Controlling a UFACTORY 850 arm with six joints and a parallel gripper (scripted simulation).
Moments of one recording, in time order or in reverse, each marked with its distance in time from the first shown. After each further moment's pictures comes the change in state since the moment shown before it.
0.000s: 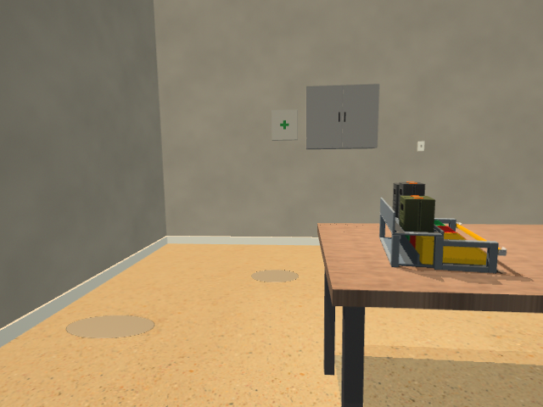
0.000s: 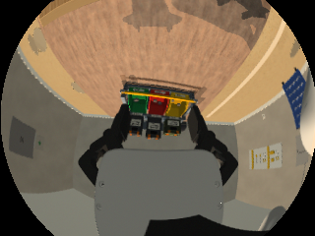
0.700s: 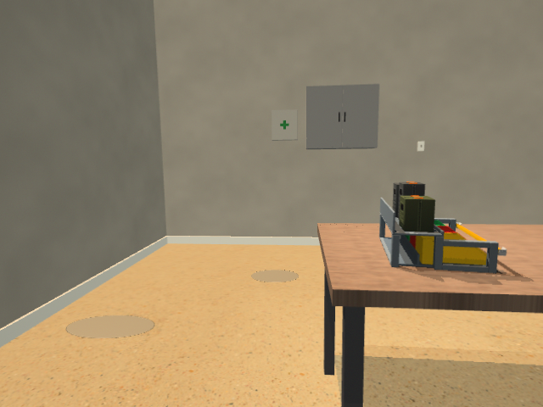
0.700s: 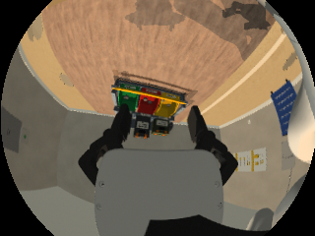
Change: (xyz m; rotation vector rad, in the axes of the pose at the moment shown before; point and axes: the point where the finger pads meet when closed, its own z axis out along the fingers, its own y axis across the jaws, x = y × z) arm -0.002 0.001 0.000 -0.054 -0.002 -0.153
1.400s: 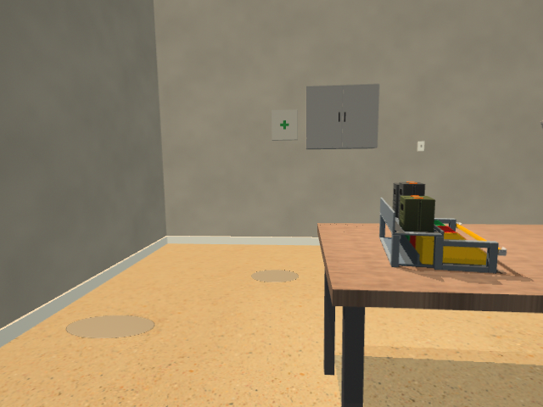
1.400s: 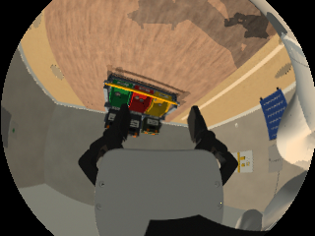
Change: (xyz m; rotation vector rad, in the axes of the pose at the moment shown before) arm 0.000 0.000 0.000 -0.047 -0.011 -0.129
